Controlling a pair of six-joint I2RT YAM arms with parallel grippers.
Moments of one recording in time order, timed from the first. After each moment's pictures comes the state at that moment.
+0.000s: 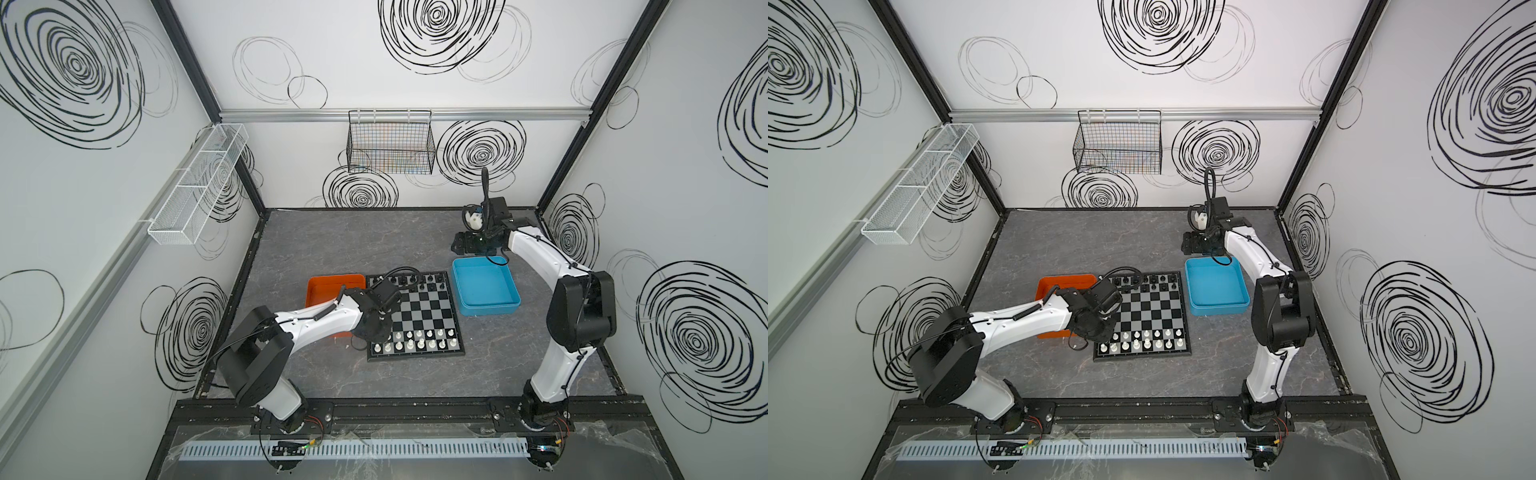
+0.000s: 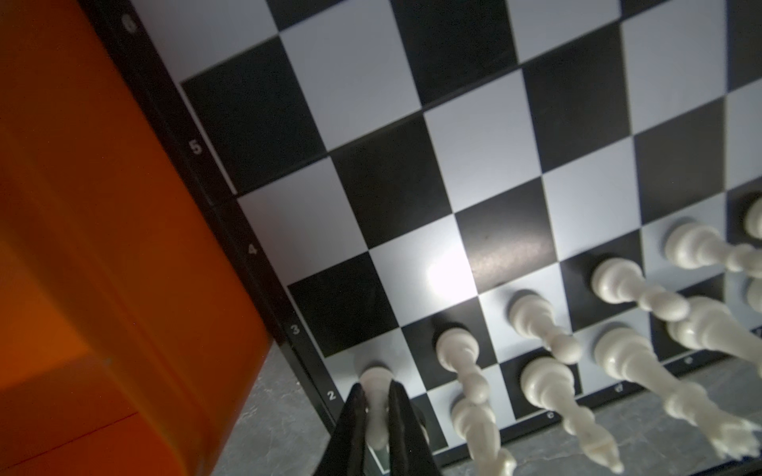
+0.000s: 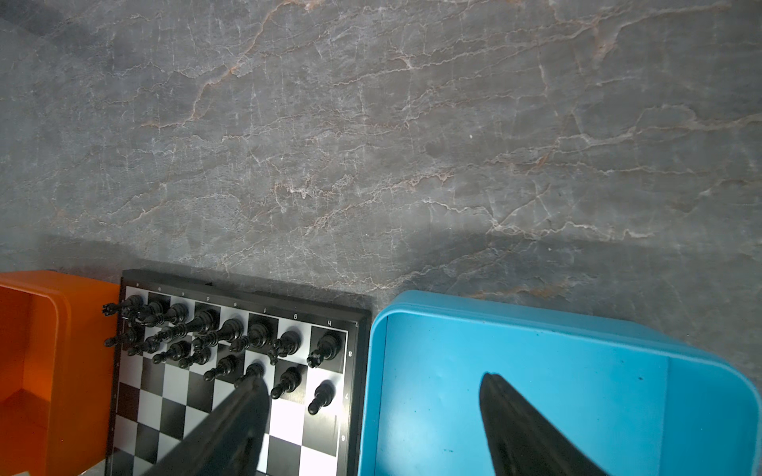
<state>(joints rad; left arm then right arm) -0.77 1.57 0.94 -0.74 0.00 -0.49 0.17 1.83 1.52 -0.73 -0.24 0.16</state>
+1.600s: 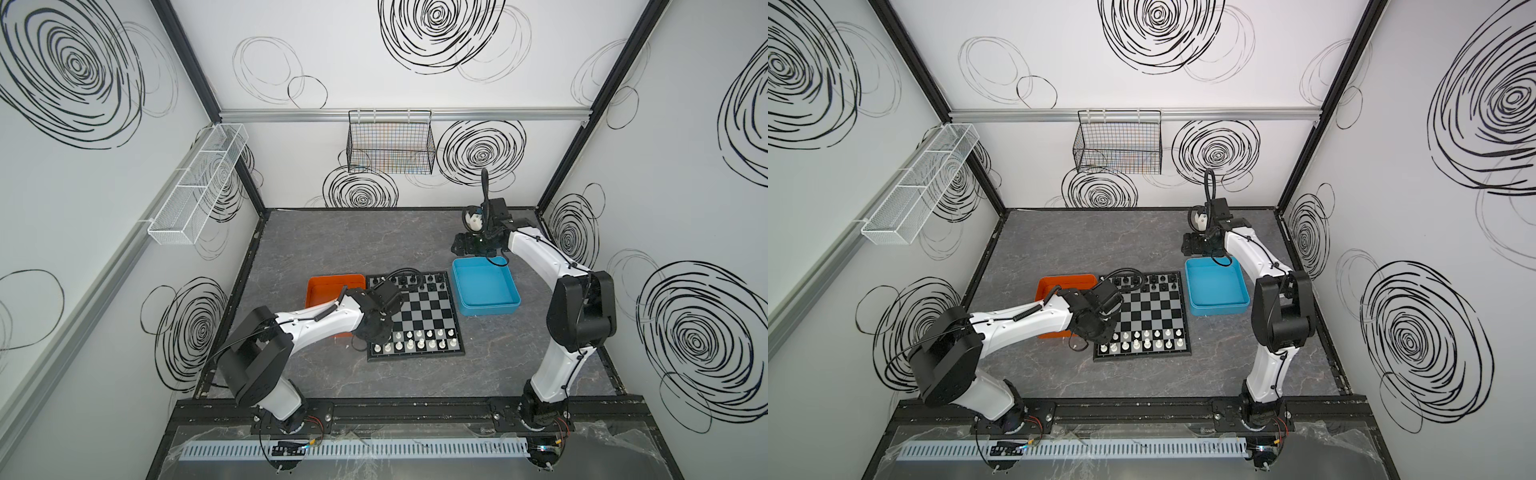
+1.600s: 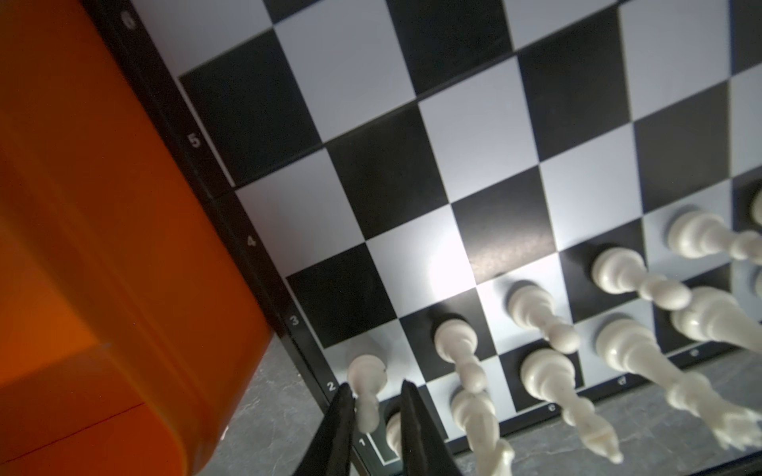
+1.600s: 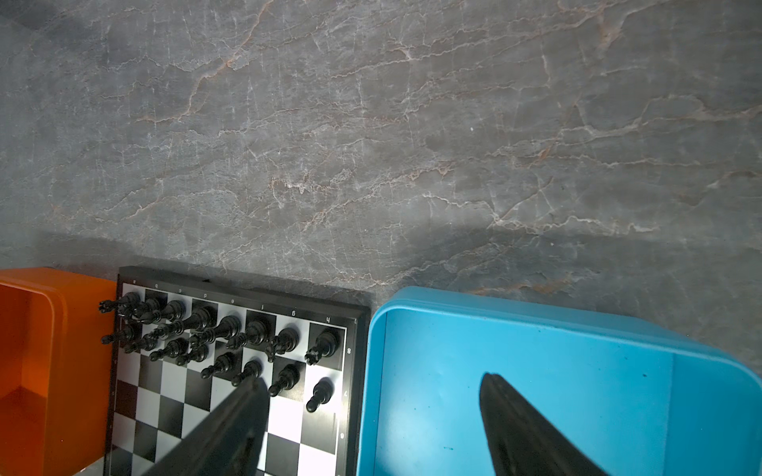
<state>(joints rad) -0.78 1.57 0.95 -0.77 -0.02 -0.49 0.17 1.83 1.51 -0.73 -0.25 0.16</state>
